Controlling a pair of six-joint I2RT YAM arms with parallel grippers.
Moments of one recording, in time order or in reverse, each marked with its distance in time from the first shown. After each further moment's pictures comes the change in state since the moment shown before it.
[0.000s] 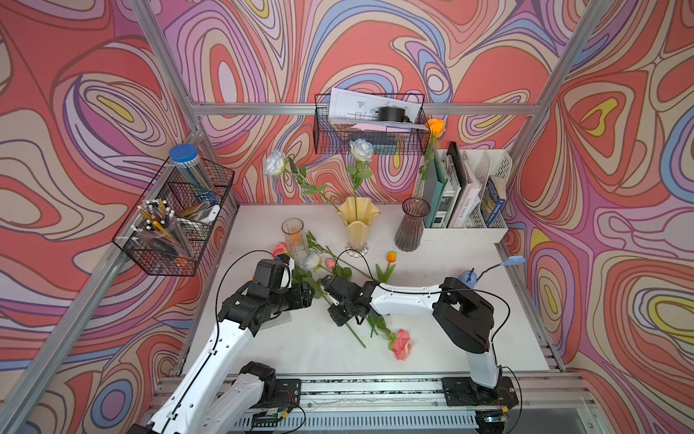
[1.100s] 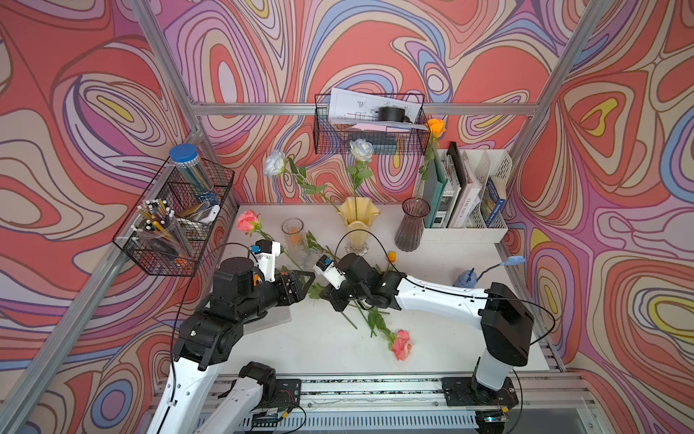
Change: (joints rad) left arm 0.001 -0.160 0.261 -0.080 0.197 -0.153; right arm -0.041 -0.272 -0.052 0.193 -0.188 -0.167
